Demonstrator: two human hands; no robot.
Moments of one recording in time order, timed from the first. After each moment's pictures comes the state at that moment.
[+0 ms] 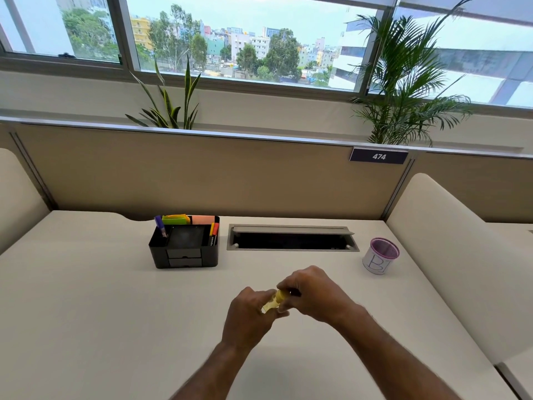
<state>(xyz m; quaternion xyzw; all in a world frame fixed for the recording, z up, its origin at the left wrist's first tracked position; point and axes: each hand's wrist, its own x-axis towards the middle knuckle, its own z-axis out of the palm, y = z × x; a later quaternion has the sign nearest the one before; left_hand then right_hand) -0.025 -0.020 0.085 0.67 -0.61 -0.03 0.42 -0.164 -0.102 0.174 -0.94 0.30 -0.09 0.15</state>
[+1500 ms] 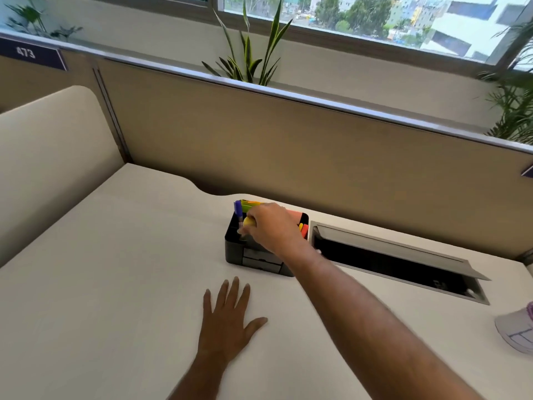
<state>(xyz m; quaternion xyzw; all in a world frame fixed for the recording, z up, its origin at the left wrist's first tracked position) 0.203 -0.003 -0.063 0.87 -0.48 -0.09 0.08 0.199 -0.176 0.127 -0.95 0.27 -0.07 0.13</state>
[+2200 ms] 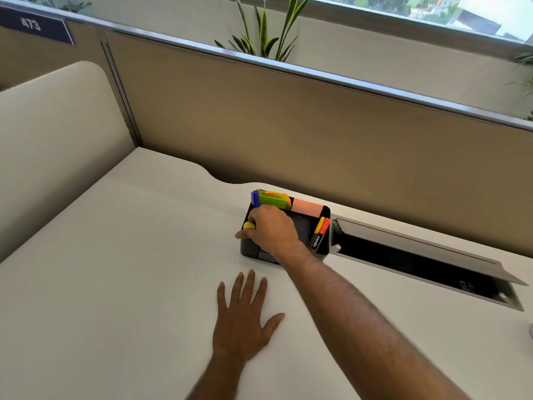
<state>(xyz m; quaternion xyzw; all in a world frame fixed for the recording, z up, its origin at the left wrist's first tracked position) 0.205 -0.009 -0.069 0.87 -0.48 -0.09 0.10 0.243 -0.166 0.078 -0.95 0.28 0.01 0.15</state>
